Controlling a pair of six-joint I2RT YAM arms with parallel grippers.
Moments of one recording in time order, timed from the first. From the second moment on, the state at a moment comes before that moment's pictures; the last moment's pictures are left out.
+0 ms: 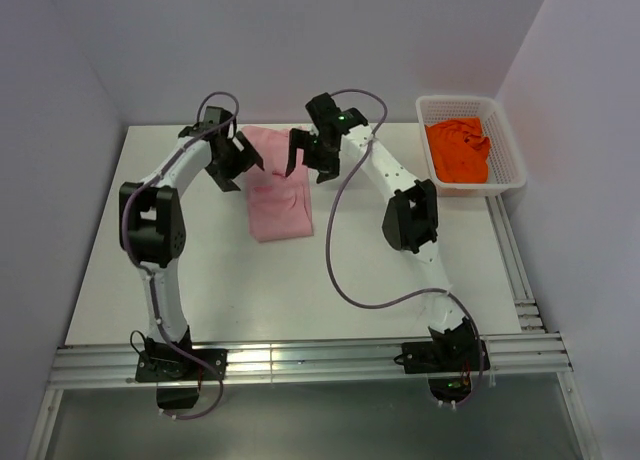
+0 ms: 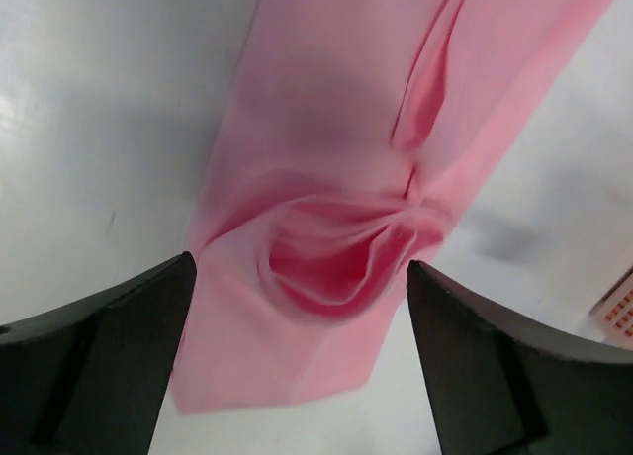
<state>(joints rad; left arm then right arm) -0.19 2.03 1.70 -0.75 0.12 -0.83 0.52 2.42 2.45 -1.09 -0.22 0.57</state>
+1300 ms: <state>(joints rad) -0.27 1.78 1.11 -0.51 0.11 -0.99 0.54 2.18 1.66 -0.70 -0.30 0.68</state>
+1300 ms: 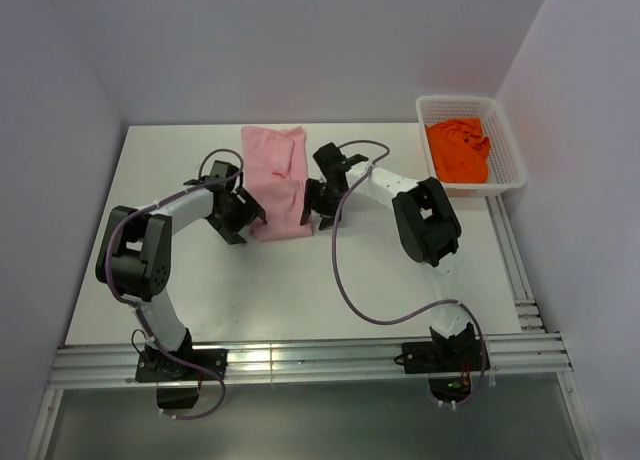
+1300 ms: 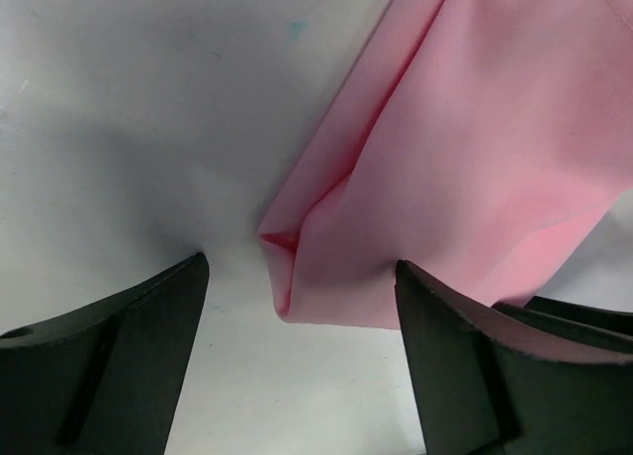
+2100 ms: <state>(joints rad) -0.30 1.73 1.04 -0.48 0.14 -1.01 0.61 2.06 1.41 -0.53 -0.34 0.72</state>
